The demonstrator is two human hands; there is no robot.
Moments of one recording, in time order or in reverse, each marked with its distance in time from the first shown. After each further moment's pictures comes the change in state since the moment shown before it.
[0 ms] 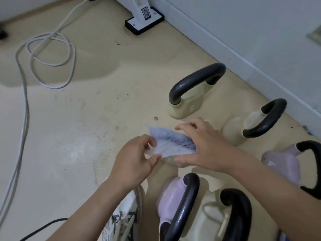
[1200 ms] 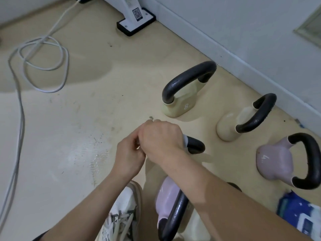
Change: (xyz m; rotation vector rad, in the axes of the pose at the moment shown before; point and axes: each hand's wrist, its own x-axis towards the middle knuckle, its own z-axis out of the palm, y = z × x) left_hand 0.013 0.003 0.008 -0.323 0.097 -0.046; right_hand 0.043 -0.095 0.019 -0.343 0.235 0.073
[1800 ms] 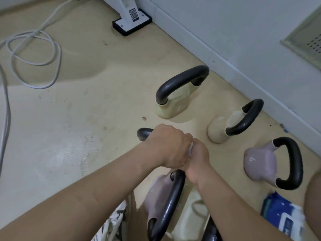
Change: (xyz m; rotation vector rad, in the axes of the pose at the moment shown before) left_hand 0.028 0.098 0.044 1.004 -0.598 0.556; right_hand -0.039 0.075 0.053 1.981 0.155 1.225
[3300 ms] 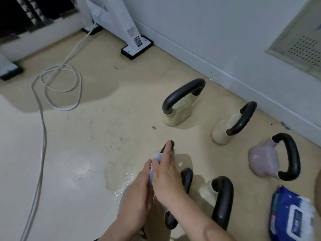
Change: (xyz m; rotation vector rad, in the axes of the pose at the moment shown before) left_hand -0.150 0.006 0.086 -0.920 0.410 -0.391; right_hand -0.098 0.069 0.026 -1.283 -0.185 -0.647
